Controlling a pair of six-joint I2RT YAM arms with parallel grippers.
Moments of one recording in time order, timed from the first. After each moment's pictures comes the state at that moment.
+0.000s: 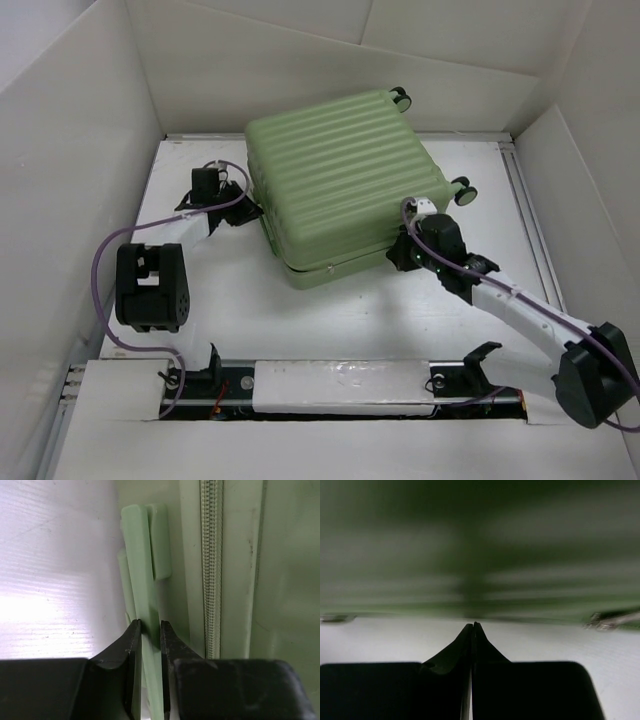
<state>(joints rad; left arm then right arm) -0.04 1.66 1.02 -0.13 0.39 -0.65 0.54 1.09 0.66 -0.17 -0.05 0.37</state>
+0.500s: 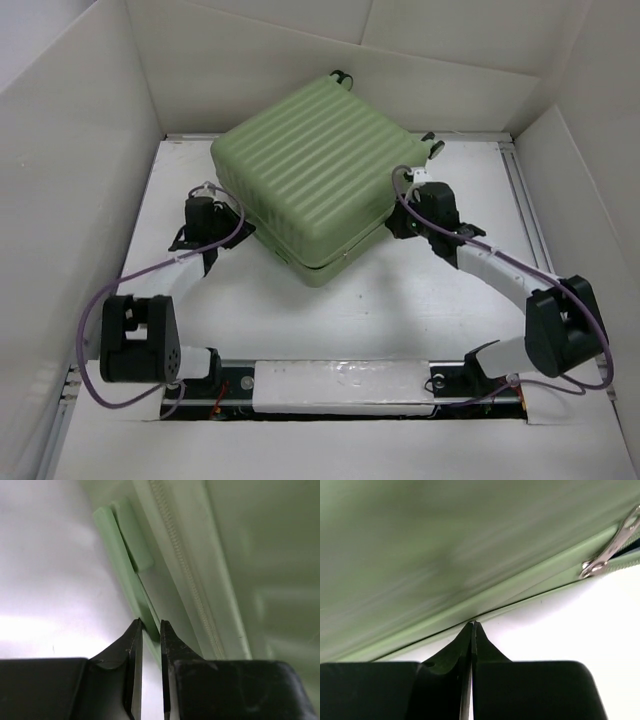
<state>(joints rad) -0.05 1.37 0.69 0.04 0.25 -0.67 0.40 1.40 0.86 -0.01 -0.12 0.26</state>
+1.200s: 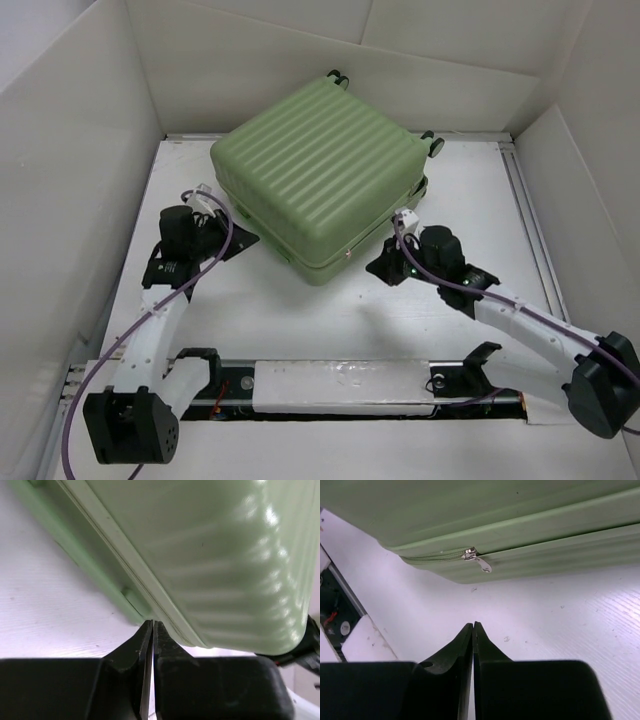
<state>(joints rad) -0.03 0.92 0.73 -0.37 0.48 -0.65 0.63 1.02 0.59 0.00 -0.30 0.32</state>
